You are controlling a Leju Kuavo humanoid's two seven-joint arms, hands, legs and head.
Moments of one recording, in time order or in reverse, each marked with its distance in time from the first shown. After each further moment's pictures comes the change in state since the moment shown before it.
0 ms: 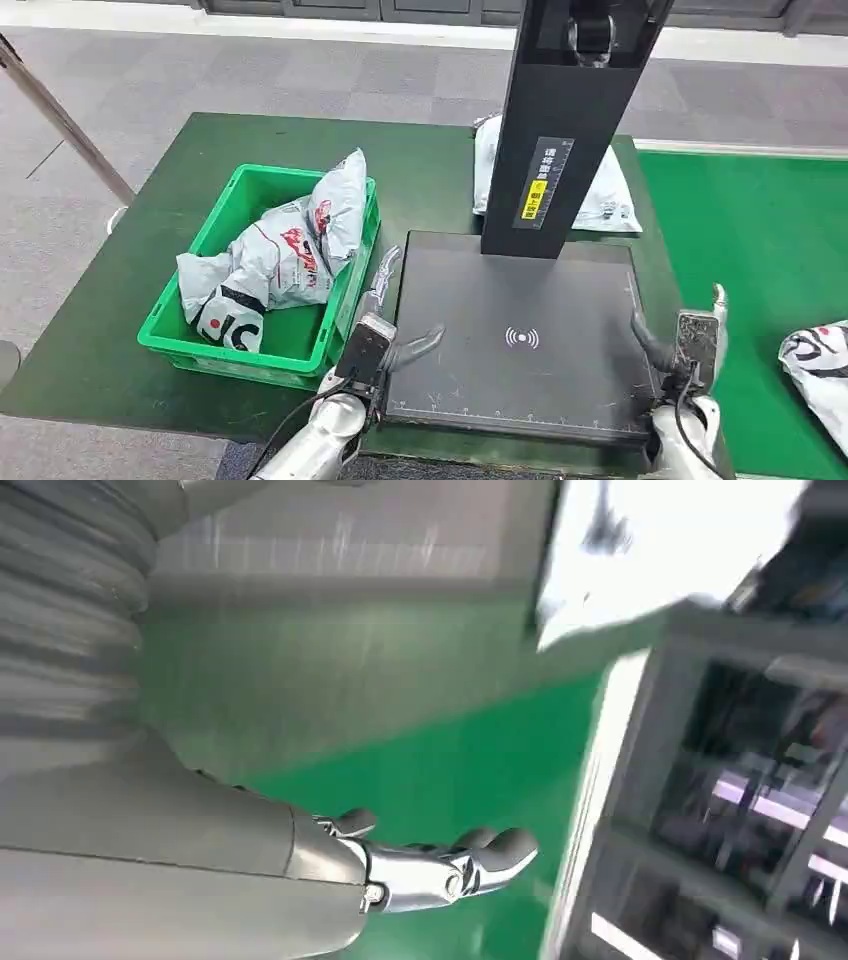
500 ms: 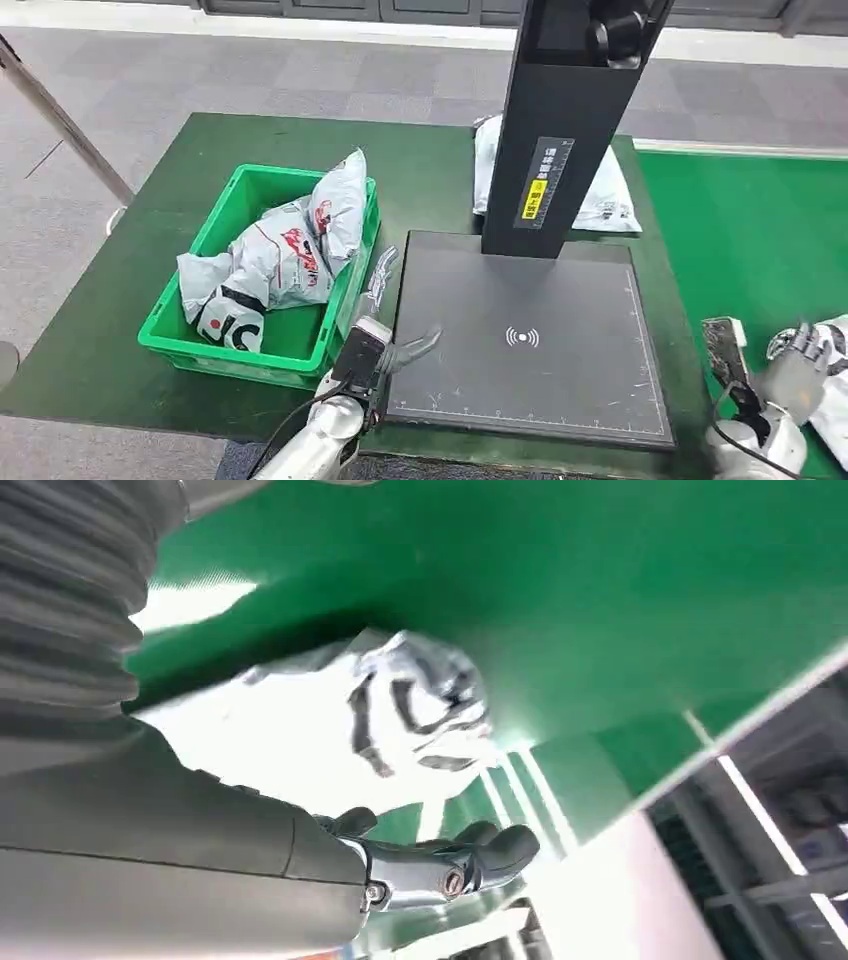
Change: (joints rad) left arm 0.009 0.007 0.000 -0.012 0.011 0.004 -0.021; right arm -0.098 -0.195 -0.111 0.366 0.477 -0.210 0.230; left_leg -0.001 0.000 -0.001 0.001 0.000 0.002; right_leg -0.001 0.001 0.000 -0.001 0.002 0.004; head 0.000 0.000
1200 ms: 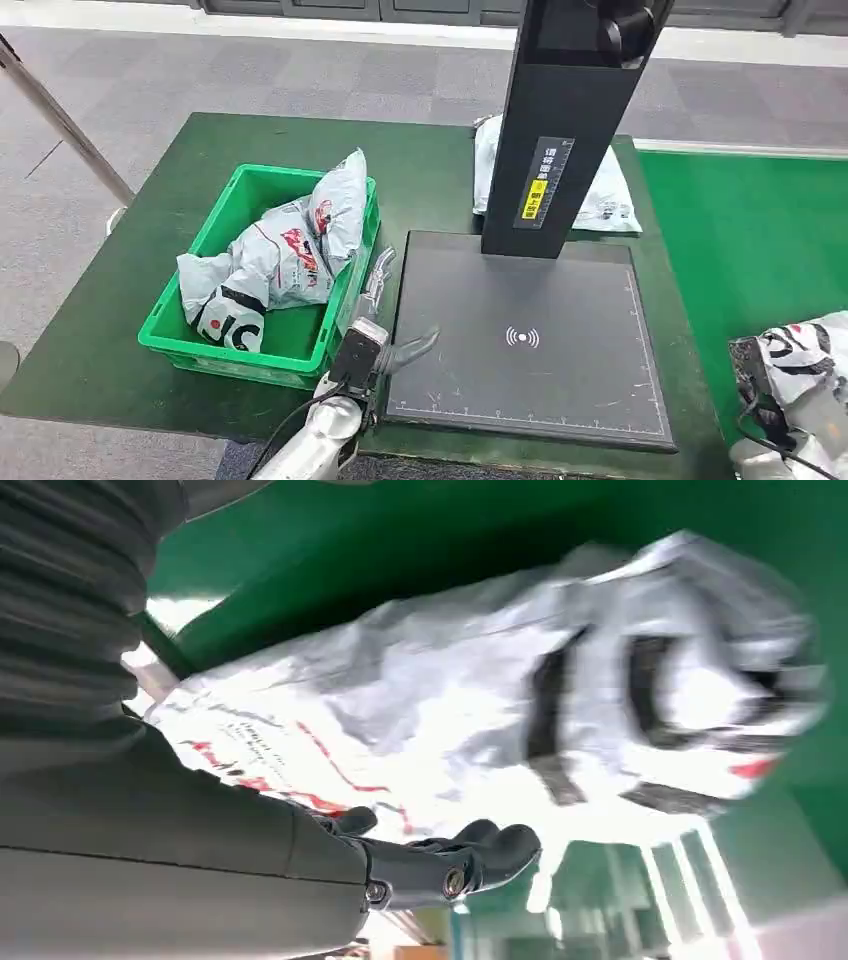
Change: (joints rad) left arm 0.003 0.006 0.000 -0.002 0.019 -0.015 -0.014; right arm -0.036 -0.079 -0.024 0.190 0.104 0.060 0.240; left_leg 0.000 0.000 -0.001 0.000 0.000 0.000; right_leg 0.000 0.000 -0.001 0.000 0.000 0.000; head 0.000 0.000
